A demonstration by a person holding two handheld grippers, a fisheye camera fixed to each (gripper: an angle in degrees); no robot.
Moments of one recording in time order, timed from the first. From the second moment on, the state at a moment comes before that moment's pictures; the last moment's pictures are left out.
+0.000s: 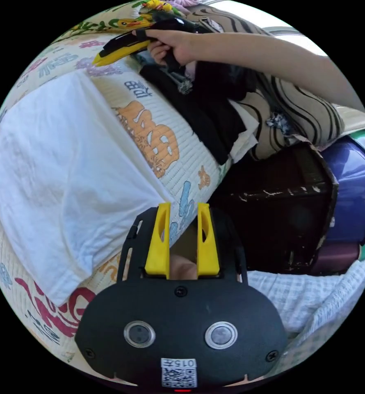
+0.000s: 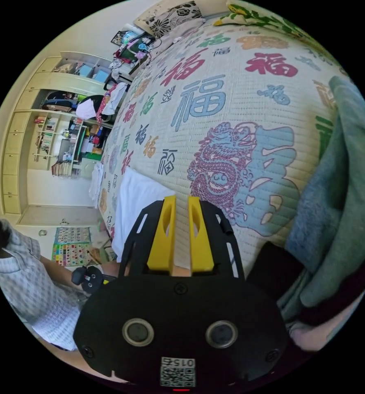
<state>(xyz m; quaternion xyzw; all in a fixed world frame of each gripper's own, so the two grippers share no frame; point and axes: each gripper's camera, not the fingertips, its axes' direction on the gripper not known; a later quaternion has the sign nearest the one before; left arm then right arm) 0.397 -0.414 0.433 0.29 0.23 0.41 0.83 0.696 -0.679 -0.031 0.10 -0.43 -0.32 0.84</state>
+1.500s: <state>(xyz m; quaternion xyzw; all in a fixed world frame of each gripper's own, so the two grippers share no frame) 0.203 -0.618 0.295 0.33 0.39 0.20 0.84 0.816 -0.721 0.085 -0.01 -0.60 -0.22 0.77</state>
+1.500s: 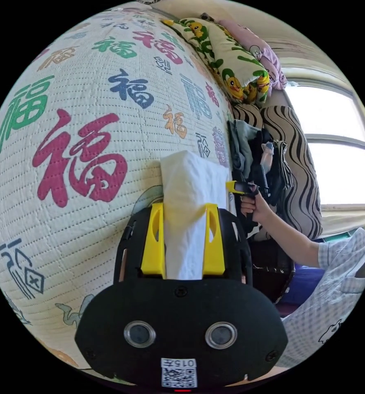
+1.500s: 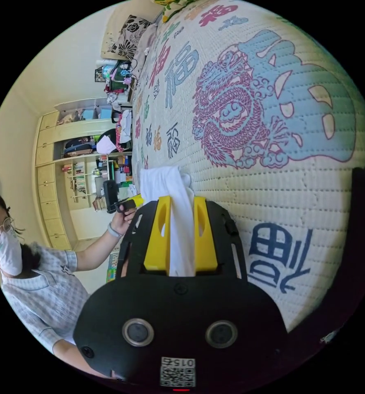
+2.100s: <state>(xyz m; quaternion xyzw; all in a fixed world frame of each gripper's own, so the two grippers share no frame) 0.283 -0.444 0.304 0.17 0.35 0.52 0.76 0.763 -0.724 0.125 -0.01 -0.58 -0.24 0.78</state>
